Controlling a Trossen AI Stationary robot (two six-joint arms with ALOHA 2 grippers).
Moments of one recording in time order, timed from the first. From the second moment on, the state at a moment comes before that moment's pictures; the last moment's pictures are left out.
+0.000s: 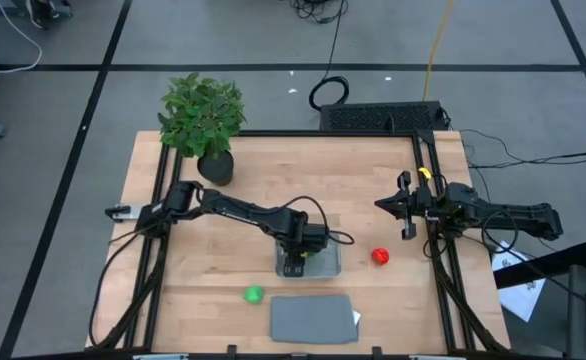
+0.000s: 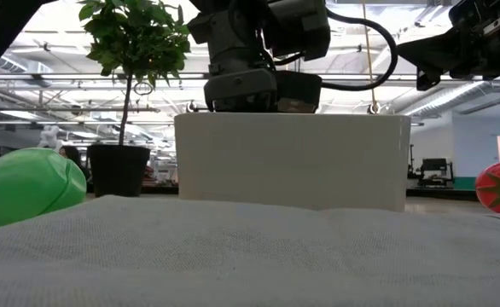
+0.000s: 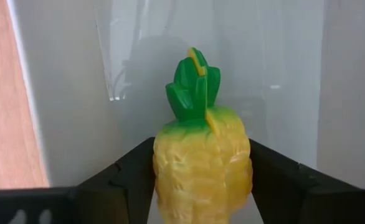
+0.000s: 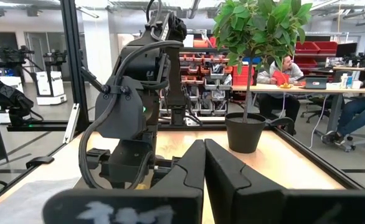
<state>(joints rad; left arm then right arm) -0.13 2.20 1.69 -0.83 0.11 -0.09 -0.09 0.14 0.07 0.16 -0.07 0.01</state>
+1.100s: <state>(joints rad) -0.13 2.19 1.80 -0.97 0.08 -0.05 -0.09 0.14 0.07 0.16 -0.07 0.01</state>
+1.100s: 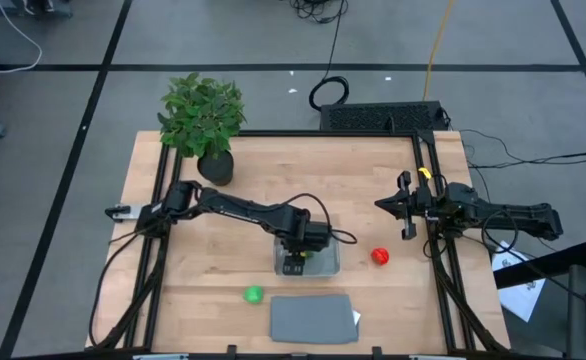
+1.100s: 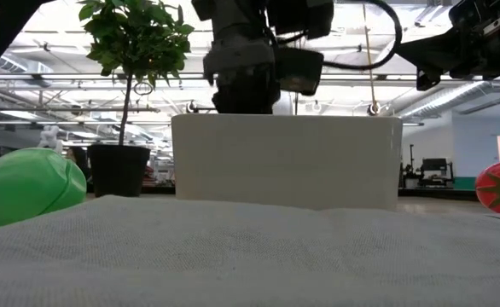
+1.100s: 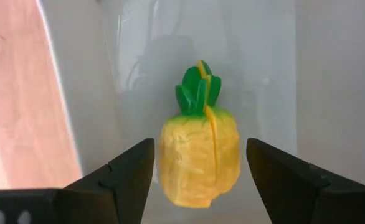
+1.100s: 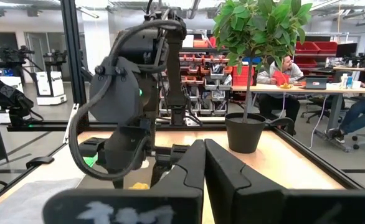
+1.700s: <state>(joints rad) -0.13 2.19 2.10 -1.40 -0.15 0.07 -0.09 0.14 0.07 0.16 -0.08 0.01</state>
